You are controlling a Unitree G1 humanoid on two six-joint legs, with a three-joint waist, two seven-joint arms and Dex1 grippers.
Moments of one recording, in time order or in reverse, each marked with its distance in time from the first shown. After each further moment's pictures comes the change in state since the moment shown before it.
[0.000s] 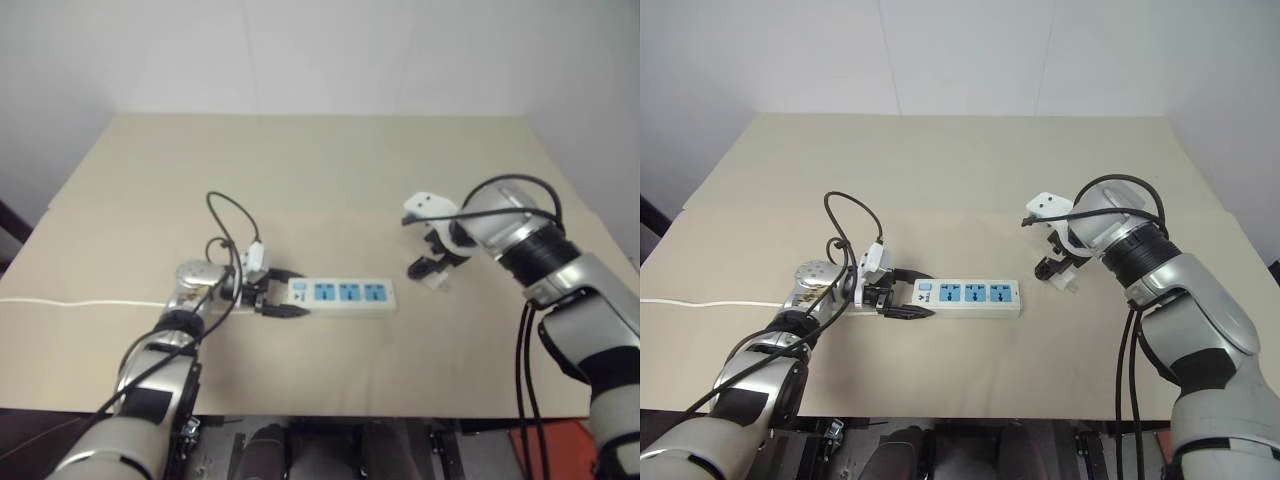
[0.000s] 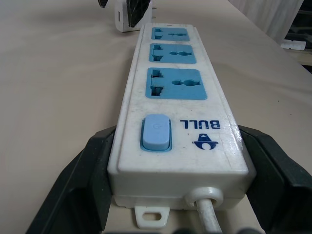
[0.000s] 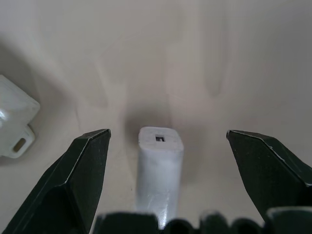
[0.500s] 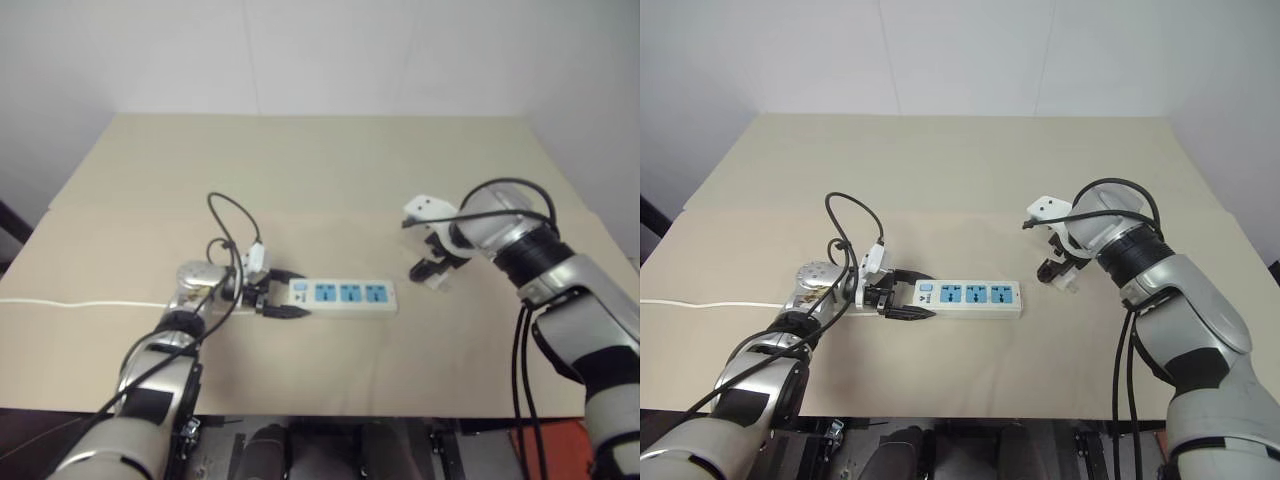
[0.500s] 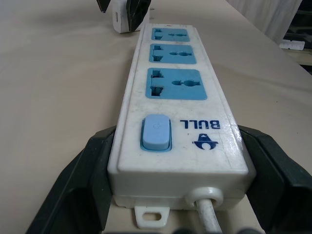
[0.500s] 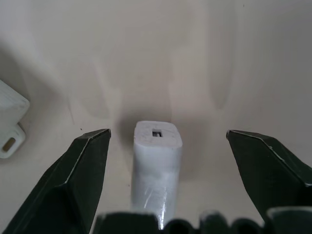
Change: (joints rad) left arm 0.005 -0.002 0.008 0.000 0.003 -0.007 -0.002; right arm 0.001 0.022 0.005 0.055 -0.067 -0.028 0.050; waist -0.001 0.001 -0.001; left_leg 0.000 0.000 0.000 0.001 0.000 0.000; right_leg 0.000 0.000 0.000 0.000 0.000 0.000
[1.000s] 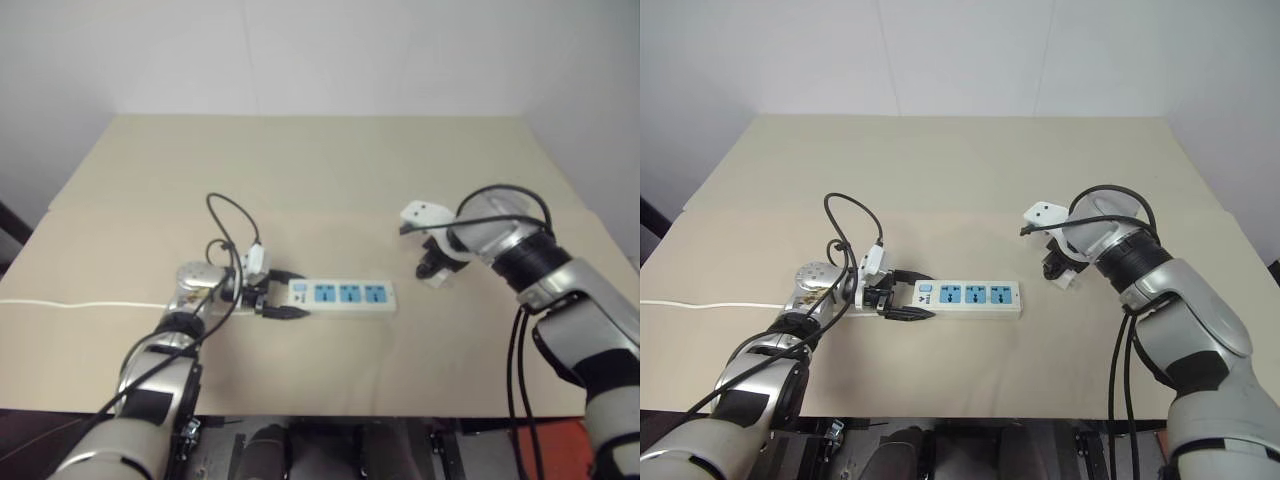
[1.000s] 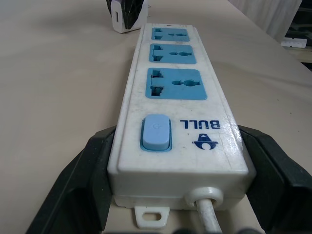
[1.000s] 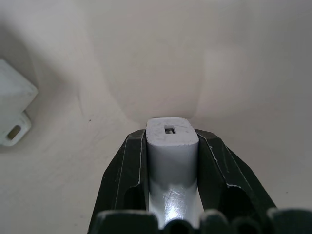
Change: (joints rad) left arm 0.004 -0.002 0.010 0.000 0.010 -0.017 0.000; right arm 0.042 -0.031 0.003 -0.106 -0.033 -0.009 0.046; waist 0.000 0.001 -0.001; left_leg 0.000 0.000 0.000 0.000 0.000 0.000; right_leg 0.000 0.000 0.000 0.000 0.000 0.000
